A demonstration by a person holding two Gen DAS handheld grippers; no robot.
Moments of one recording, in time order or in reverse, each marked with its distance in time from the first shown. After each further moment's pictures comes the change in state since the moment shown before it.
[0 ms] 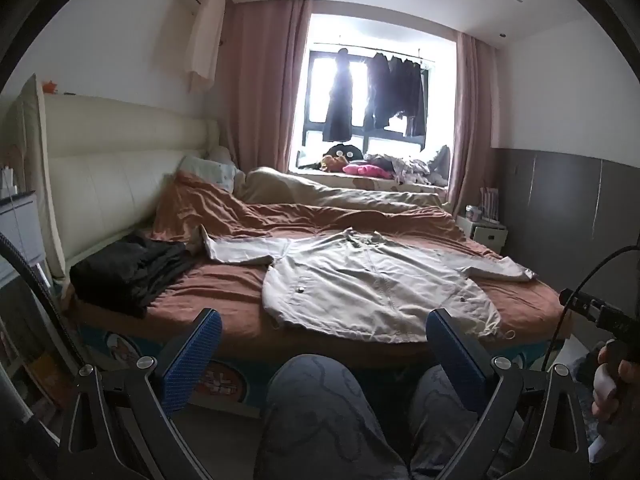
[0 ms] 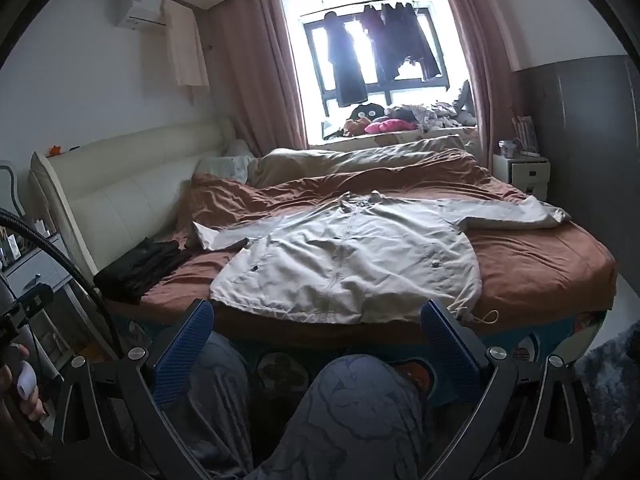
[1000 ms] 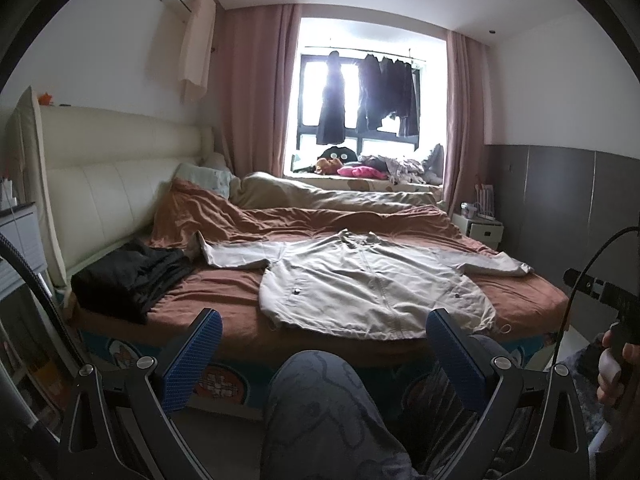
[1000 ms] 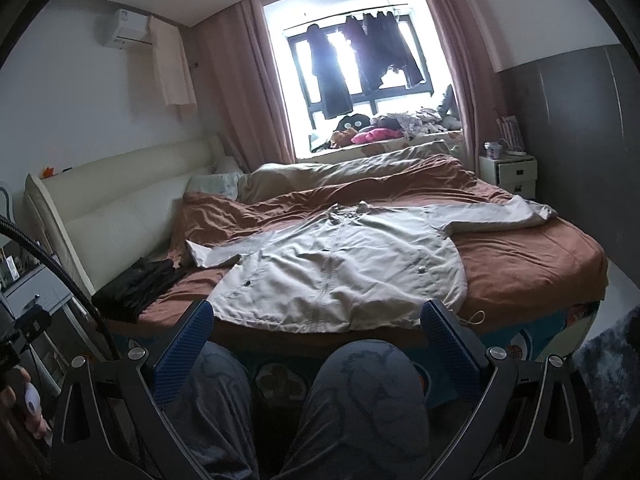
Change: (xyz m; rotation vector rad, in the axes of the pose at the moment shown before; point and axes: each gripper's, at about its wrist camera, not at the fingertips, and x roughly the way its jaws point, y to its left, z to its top) left arm -0.014 -0.008 -0.002 0.032 -0.008 -0.008; right arm -0.014 -0.004 -0.003 0.049 -0.051 -0.023
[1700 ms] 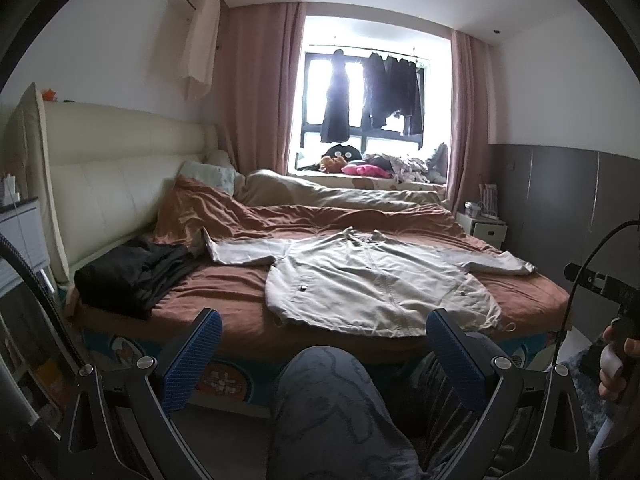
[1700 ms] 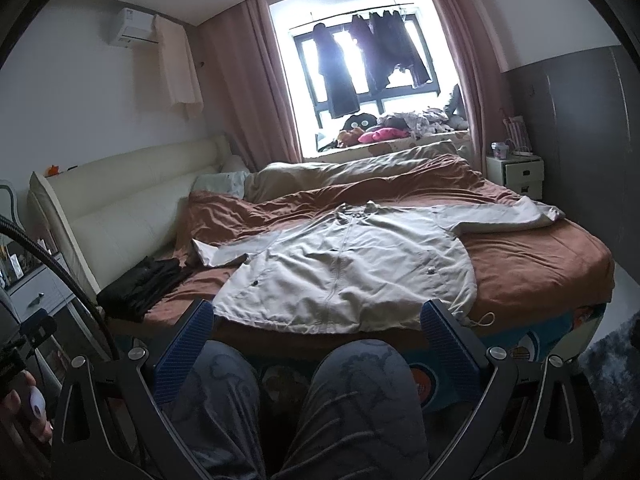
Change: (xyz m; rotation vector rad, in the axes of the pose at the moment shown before) left arm 0.006 0.009 -0.003 -0.010 0.007 0.011; right arm 0.008 -0.001 0.001 -0.005 0.005 0.026
